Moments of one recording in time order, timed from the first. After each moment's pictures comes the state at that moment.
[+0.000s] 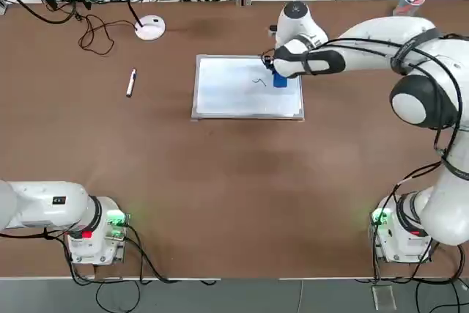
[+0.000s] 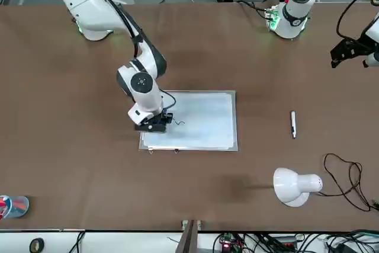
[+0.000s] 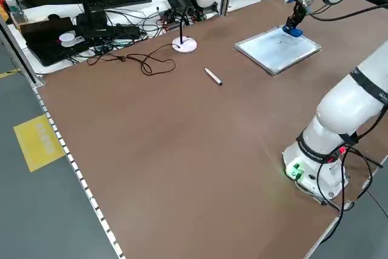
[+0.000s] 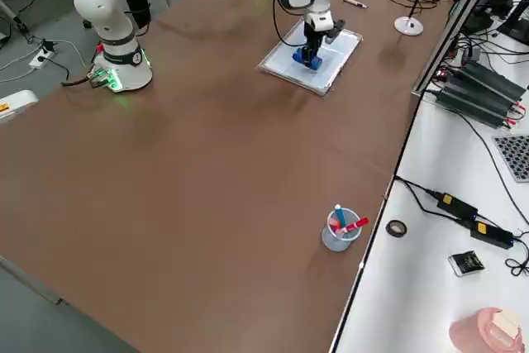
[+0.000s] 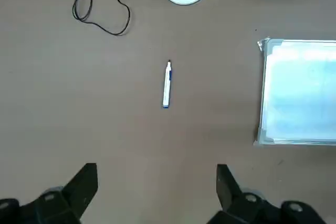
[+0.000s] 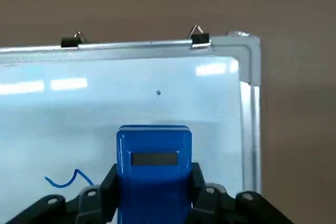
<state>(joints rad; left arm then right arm) 0.01 -0.19 -0.13 -1.81 0.00 1.67 -0.12 0.62 0.62 -0.01 -1.76 -0.07 2.45 0.72</state>
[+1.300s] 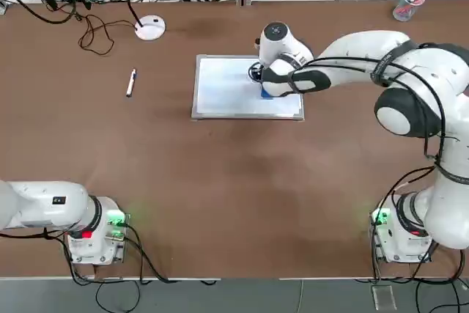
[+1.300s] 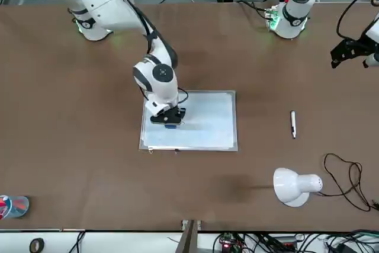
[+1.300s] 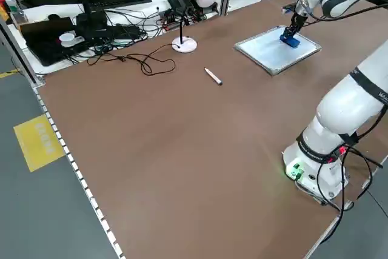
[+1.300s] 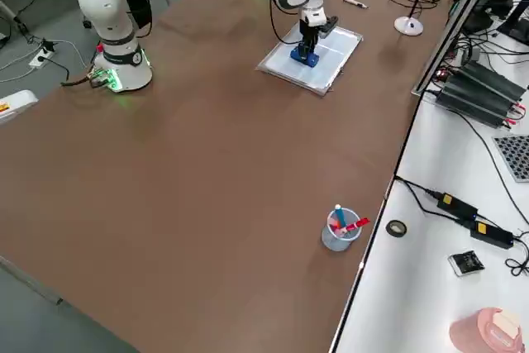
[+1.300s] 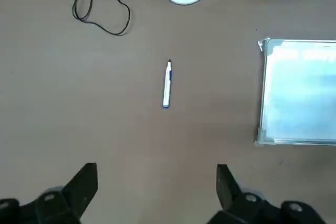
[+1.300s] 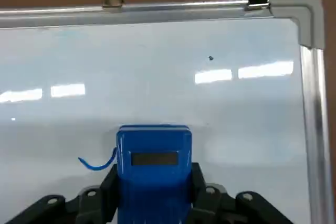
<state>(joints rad) 0.01 -0.18 -0.13 -1.81 0.00 1.67 -0.12 0.76 0.67 -0.05 -1.74 -0.14 2.51 0.90</state>
